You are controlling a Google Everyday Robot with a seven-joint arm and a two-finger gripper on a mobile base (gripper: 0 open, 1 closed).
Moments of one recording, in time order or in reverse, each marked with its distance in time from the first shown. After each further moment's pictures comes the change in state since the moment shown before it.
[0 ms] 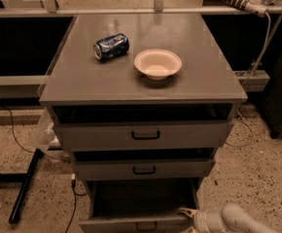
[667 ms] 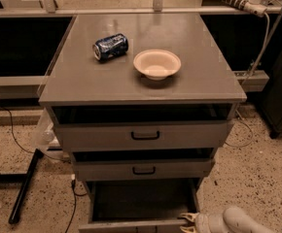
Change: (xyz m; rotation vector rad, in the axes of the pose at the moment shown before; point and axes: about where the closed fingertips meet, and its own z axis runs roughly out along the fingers) arm 0.002 0.015 -0.004 -0.027 -0.010 0.009
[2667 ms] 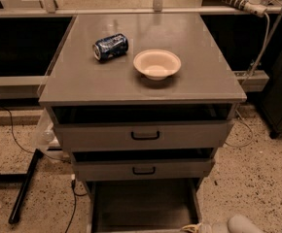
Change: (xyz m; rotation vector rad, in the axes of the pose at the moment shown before) arm -0.012 0.041 -0.012 -0.046 -0.030 -0.003
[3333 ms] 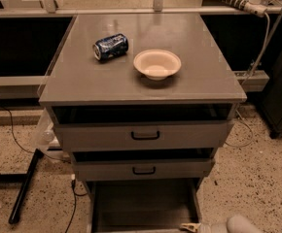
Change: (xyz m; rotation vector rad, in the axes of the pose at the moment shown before) arm 0.000 0.000 0.000 0.000 0.000 0.000
